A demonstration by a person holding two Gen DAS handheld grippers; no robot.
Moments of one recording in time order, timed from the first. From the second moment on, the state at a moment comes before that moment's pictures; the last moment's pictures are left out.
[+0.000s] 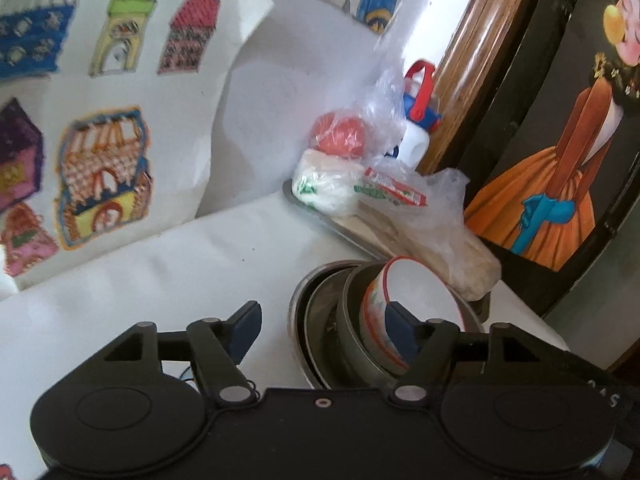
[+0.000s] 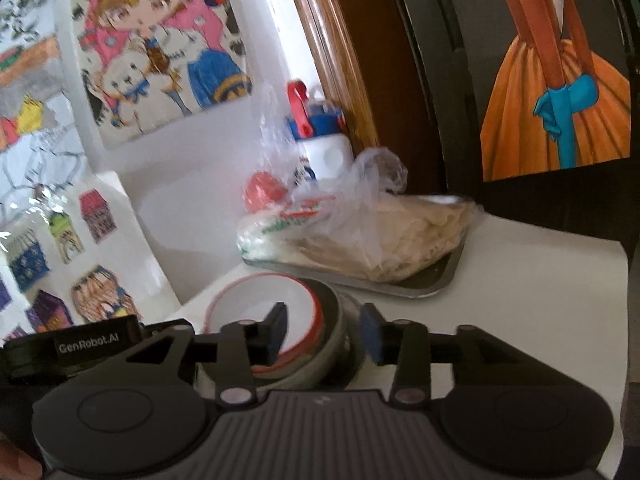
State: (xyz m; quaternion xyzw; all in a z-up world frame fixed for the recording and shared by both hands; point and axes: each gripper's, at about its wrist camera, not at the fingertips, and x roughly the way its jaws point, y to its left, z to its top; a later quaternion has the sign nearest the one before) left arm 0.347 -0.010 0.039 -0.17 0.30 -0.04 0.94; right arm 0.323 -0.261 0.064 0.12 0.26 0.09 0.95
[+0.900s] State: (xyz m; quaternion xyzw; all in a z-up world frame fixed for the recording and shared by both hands) left arm 0.167 0.023 0.078 -0.08 0.20 -0.04 0.98; right arm 0.137 -0.226 0.097 0.07 0.17 0.07 0.98
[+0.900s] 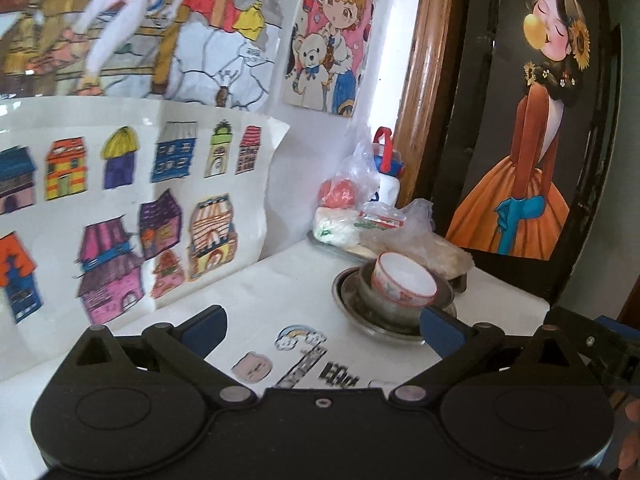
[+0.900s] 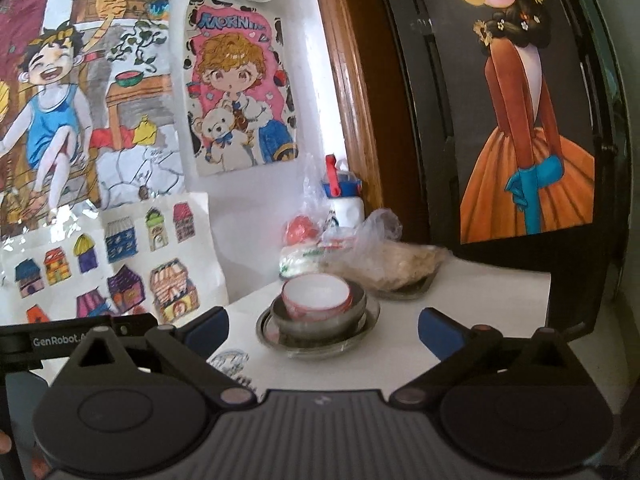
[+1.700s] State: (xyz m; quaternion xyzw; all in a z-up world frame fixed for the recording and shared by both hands) left arm 0.106 0.030 0.048 -0.06 0.20 0.00 0.98; right arm 0.095 -0.213 0.068 0.08 0.20 0.02 0.98
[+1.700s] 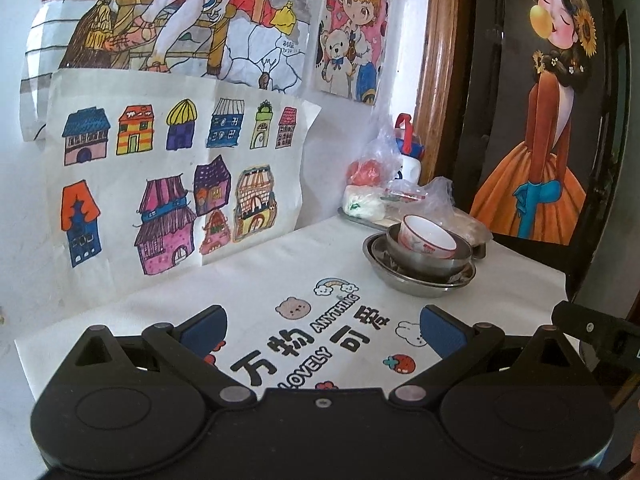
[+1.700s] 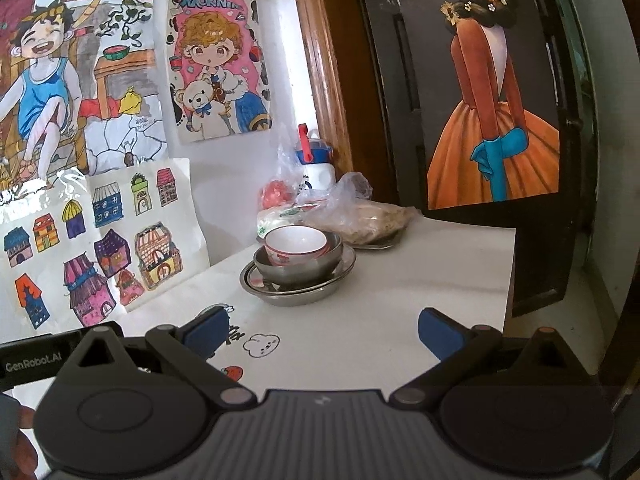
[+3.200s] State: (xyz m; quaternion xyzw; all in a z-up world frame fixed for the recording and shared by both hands) left arm 0.107 0.027 0.028 -0.03 0.21 0.01 0.98; right arm 0.098 -0.208 0.044 0.07 0.21 0.01 0.98
